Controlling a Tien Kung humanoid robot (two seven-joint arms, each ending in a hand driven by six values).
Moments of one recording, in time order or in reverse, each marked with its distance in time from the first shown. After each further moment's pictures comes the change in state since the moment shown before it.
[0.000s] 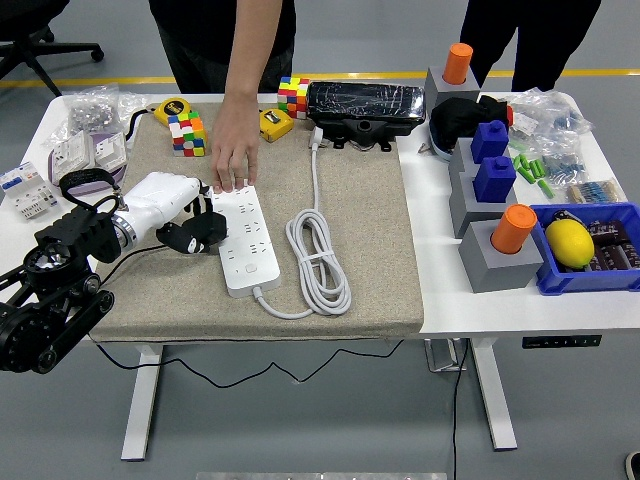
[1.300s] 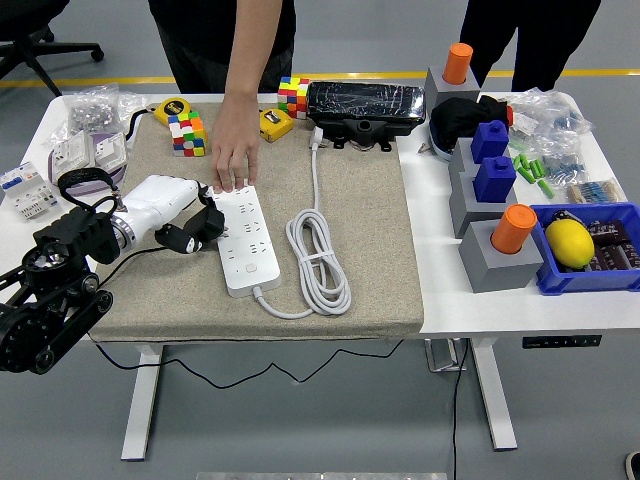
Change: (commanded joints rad) left arm 0.002 0.011 0.006 -0.026 -0.036 -0.035 0.021; right arm -0.002 -0.001 0.003 0.000 -0.001 0.000 -0.001
